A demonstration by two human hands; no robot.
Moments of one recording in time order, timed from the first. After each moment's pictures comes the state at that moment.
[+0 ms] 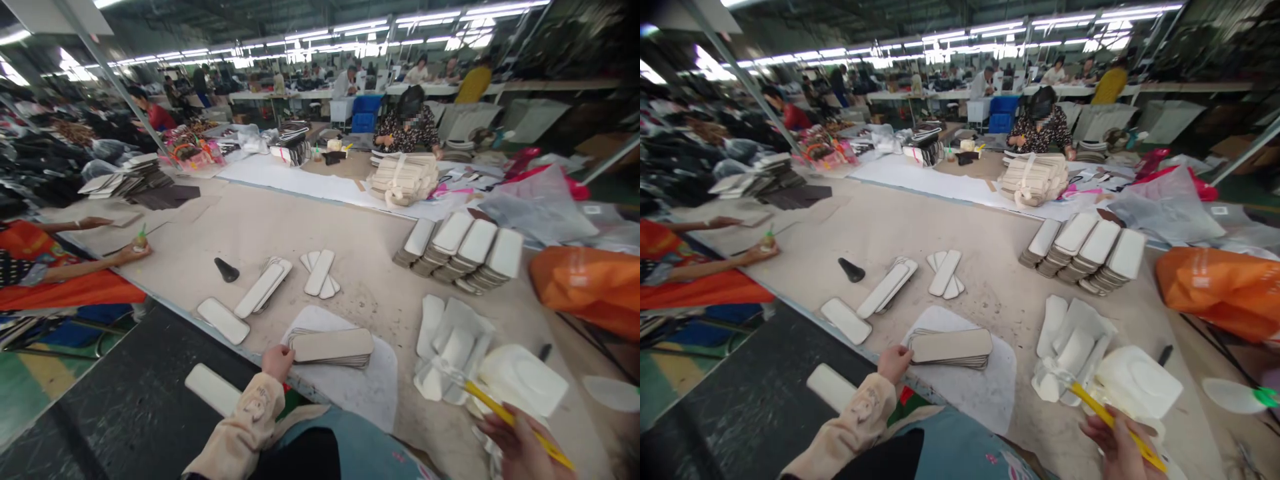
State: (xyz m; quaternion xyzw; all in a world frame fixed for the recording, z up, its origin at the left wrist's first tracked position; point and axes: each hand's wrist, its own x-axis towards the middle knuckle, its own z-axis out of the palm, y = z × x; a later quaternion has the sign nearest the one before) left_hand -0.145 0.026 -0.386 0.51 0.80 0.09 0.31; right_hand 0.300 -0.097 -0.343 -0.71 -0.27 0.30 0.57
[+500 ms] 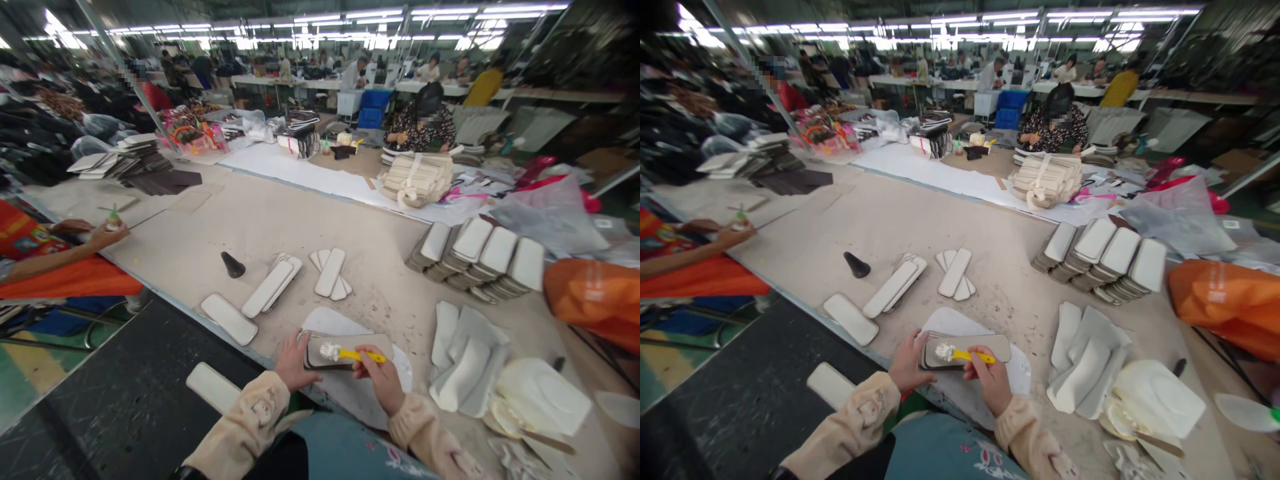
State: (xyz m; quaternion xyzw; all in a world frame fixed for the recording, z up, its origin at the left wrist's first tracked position) left_hand -0.162 0.031 -0.382 0.71 0.65 0.06 0.26; right_hand 0.076 0.014 -0.348 -0.53 -0.42 0.60 0.44
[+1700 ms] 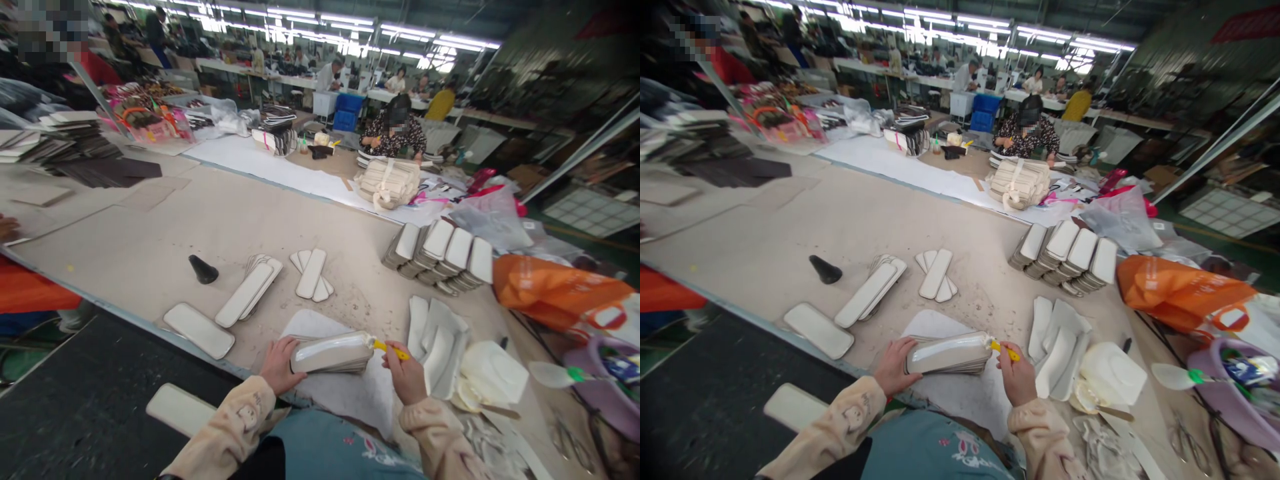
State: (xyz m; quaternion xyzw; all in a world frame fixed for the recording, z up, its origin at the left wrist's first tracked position) left_hand -0.168 0.046 -0.407 0.77 0.58 0.09 0.27; right_hand 0.158 0.017 -0.347 -0.74 -0.50 0.28 0.35
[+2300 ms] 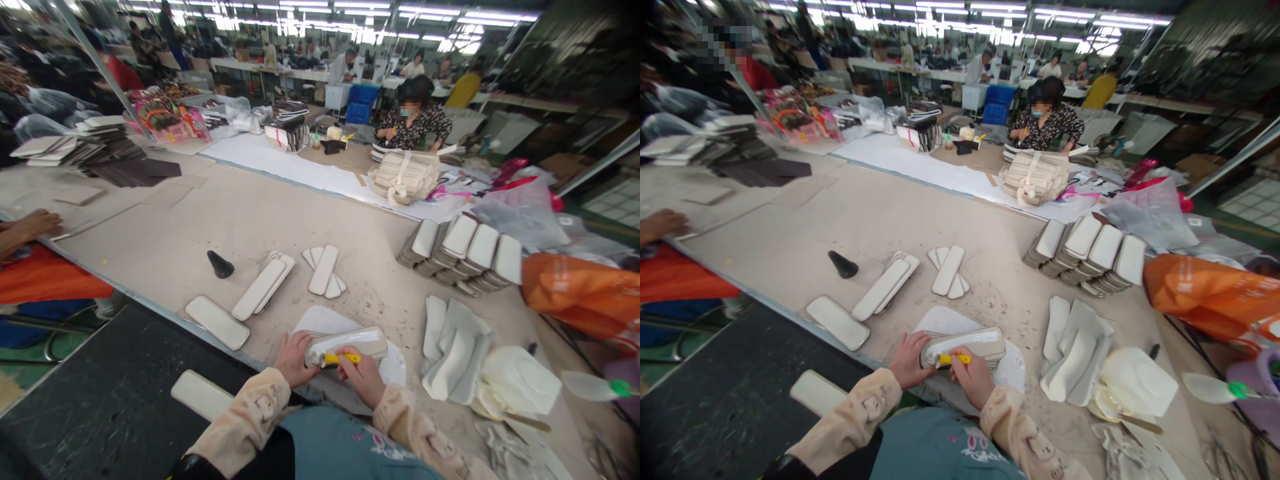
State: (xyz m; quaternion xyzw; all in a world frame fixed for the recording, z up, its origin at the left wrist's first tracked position) left_hand -0.162 0.044 -0.398 0.78 0.57 0.10 0.25; right_hand 0.049 0.020 -0.355 -0.54 -0.58 0.52 0.32
